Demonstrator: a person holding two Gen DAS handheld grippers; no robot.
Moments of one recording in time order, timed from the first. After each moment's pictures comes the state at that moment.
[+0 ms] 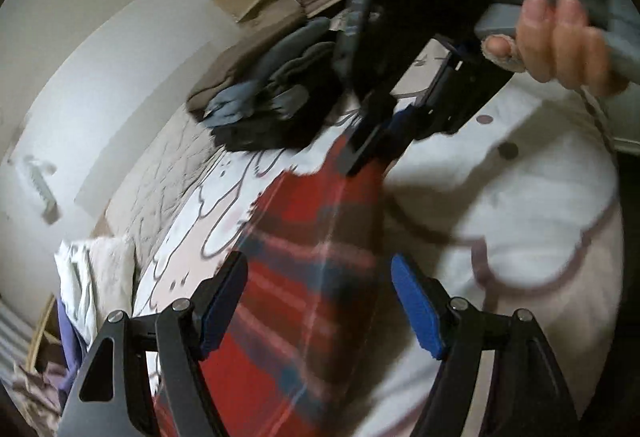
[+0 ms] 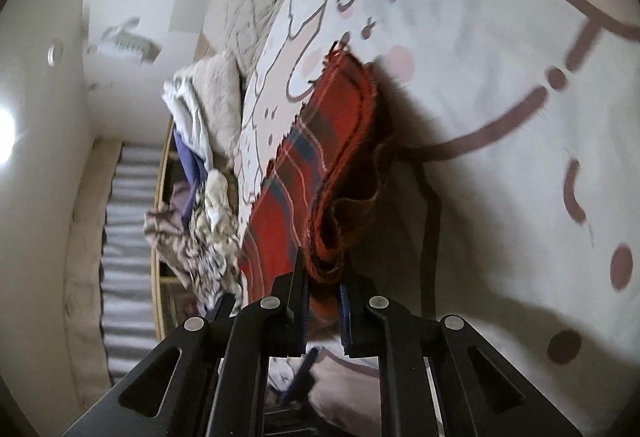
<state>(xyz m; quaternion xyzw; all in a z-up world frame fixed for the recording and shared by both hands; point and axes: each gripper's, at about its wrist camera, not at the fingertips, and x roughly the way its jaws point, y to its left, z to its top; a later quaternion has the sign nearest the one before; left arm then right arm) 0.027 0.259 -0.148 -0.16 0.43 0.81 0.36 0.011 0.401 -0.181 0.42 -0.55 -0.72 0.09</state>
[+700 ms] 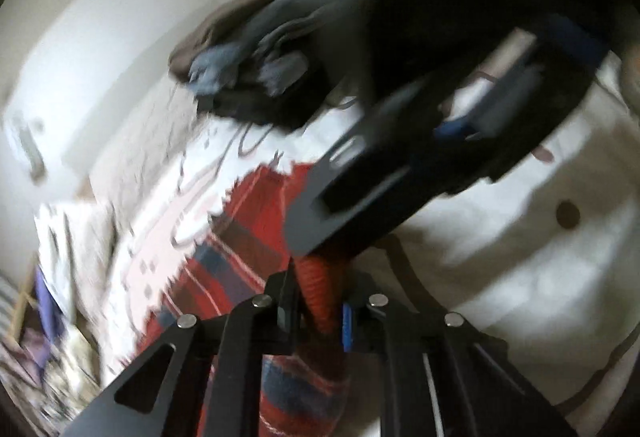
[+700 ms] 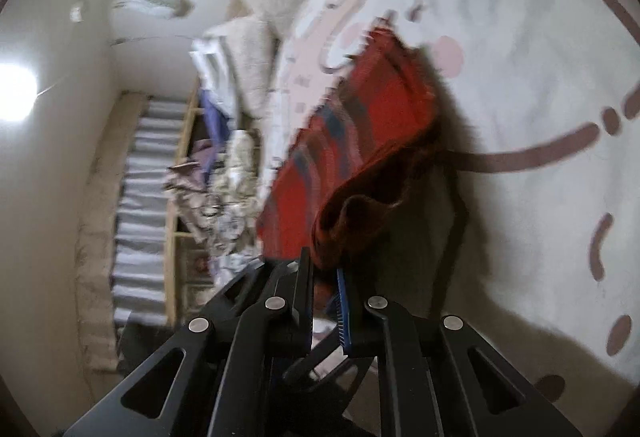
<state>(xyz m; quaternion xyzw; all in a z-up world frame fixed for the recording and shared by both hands) -0.023 0.309 -0.155 -0.26 0.38 0.83 0.33 0.004 0.408 -0.180 0.42 -0.52 -0.72 0.18</state>
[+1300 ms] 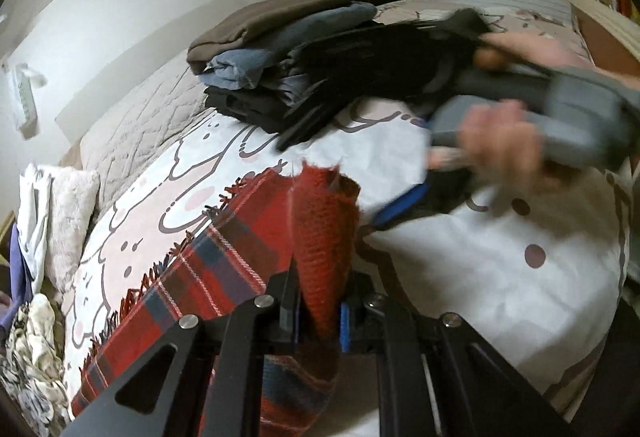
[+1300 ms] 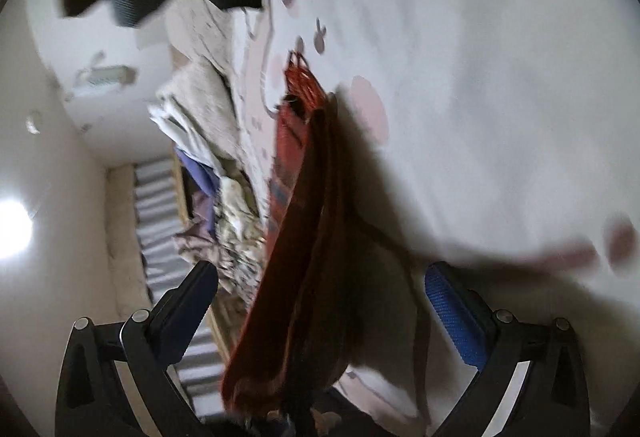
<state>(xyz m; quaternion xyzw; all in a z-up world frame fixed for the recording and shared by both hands) -0.023 0.297 -0.139 -0.26 0.32 0.84 0.36 -0.072 0.455 -0.245 0.47 -0.63 -0.60 0.15</state>
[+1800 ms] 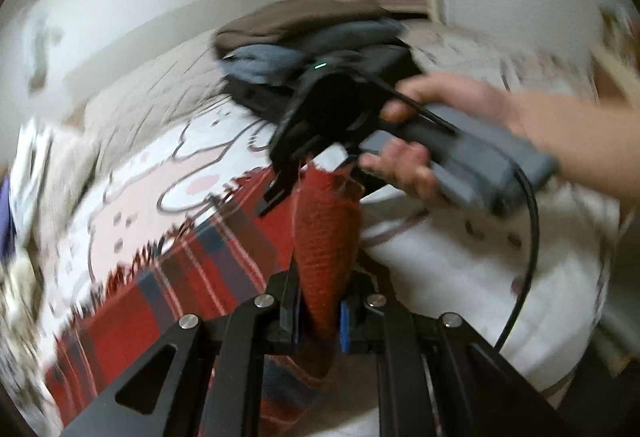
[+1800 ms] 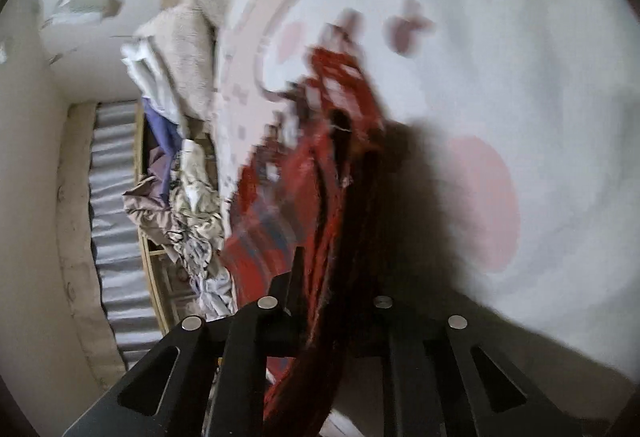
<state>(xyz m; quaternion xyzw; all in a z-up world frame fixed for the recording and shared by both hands) -0.040 0.269 -0.110 -0.31 0.20 0.87 0.34 -0.161 0.421 -0.229 0.52 -0.52 -0.65 0.17</state>
